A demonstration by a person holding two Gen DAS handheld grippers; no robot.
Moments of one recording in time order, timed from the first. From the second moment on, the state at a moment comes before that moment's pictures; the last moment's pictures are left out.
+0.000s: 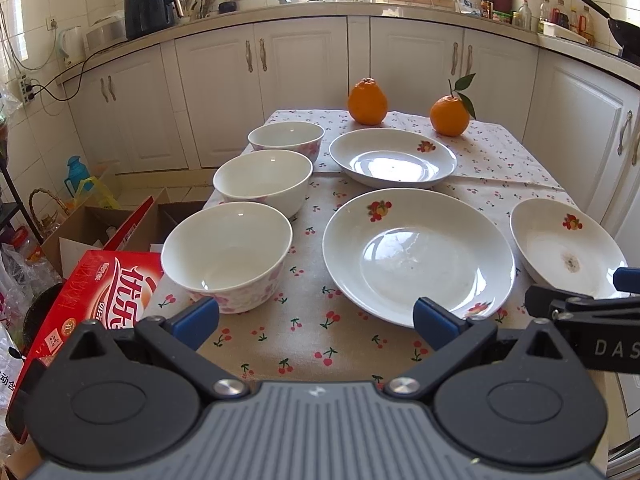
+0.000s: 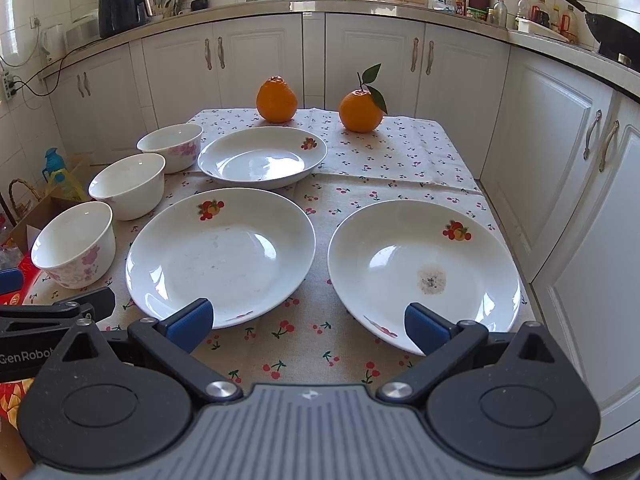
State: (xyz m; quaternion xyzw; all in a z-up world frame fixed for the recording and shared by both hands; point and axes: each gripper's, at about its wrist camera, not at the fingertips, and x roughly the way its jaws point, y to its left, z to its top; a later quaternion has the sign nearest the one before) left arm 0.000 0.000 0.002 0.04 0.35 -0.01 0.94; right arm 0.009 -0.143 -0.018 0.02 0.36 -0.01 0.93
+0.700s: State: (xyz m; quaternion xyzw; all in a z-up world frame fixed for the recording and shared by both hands) left arm 0.000 0.002 0.003 0.03 0.35 -0.01 0.94; right arm 0.008 -0.140 -0.016 0.02 0.36 -0.01 0.93
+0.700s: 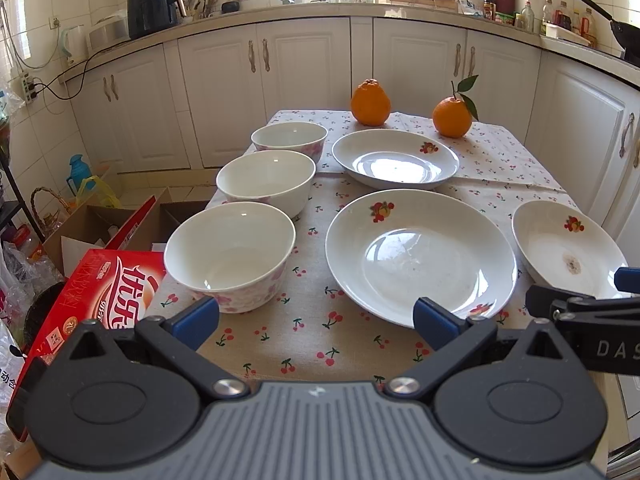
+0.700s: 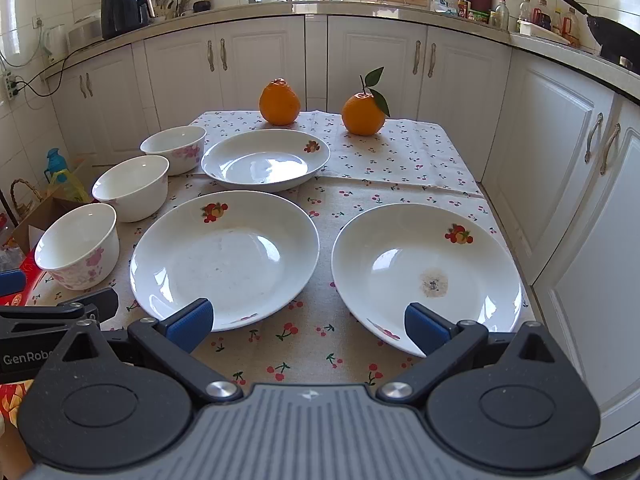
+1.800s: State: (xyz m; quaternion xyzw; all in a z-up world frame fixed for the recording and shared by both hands) left arm 0.000 0.000 0.007 0.03 0.35 -0.01 0.94; right arm 0.008 -0.142 -0.012 0.02 0.35 0.00 0.94
